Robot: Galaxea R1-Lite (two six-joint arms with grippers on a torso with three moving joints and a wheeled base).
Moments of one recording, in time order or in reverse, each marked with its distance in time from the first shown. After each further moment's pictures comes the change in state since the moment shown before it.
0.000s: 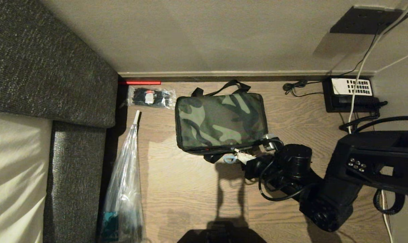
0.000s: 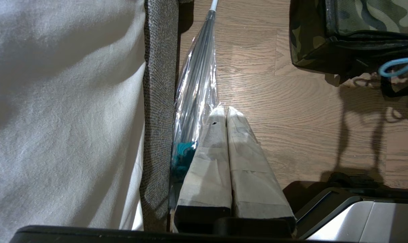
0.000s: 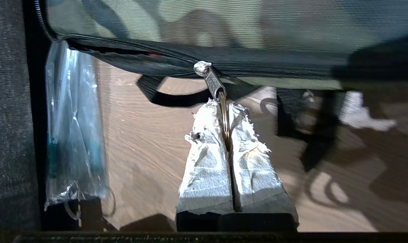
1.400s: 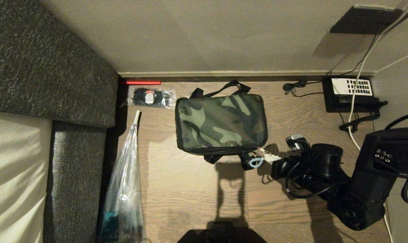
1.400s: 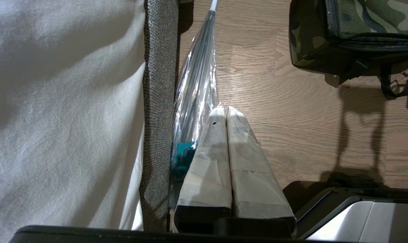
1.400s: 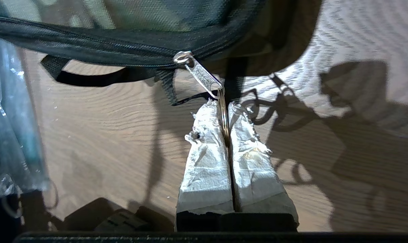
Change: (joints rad) left arm 0.000 0.000 0.000 0.000 0.000 0.000; right arm -0.192 -0.052 0.132 -0.001 0.015 -0.114
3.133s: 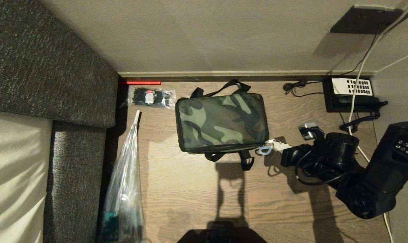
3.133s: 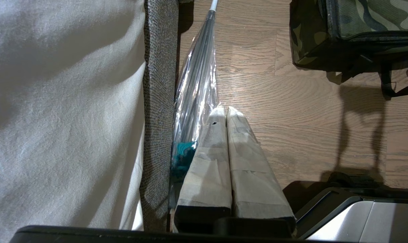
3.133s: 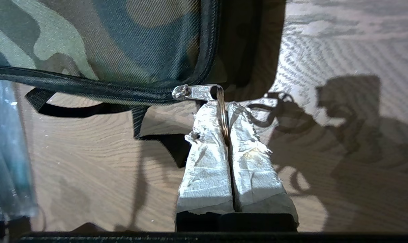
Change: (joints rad) left arm 0.000 0.000 0.000 0.000 0.000 0.000; right arm -0.088 -0.066 -0.043 0.028 0.045 -0.003
